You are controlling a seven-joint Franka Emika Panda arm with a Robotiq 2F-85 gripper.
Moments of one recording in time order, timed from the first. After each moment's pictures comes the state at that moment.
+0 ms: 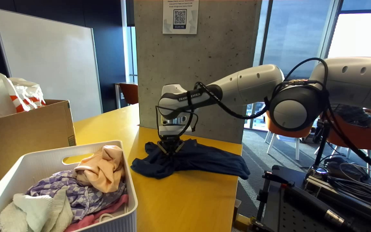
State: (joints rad) arm -0.07 1.48 -0.09 -0.46 0.14 1.90 0.65
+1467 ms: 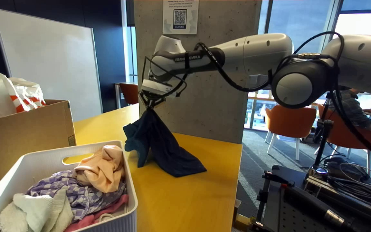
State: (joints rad) arm -0.03 1.30 -0.10 -0.42 0.06 2.16 0.74
